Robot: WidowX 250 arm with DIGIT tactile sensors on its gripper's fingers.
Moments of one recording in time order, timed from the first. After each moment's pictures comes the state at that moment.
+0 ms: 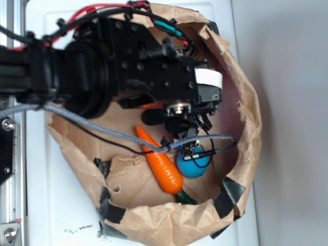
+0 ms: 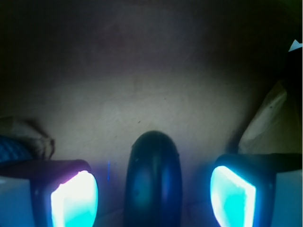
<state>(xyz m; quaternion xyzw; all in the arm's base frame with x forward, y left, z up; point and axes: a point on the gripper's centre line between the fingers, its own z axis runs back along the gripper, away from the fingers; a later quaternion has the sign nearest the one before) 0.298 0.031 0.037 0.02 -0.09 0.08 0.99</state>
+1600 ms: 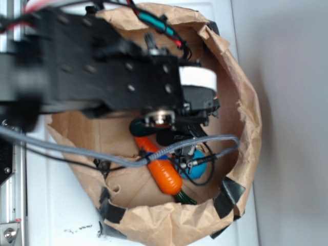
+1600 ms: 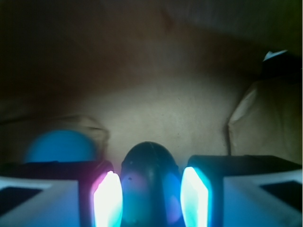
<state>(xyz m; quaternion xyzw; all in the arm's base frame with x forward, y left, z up) 0.283 0.025 0.099 -0.02 -0.11 0.13 0.99</state>
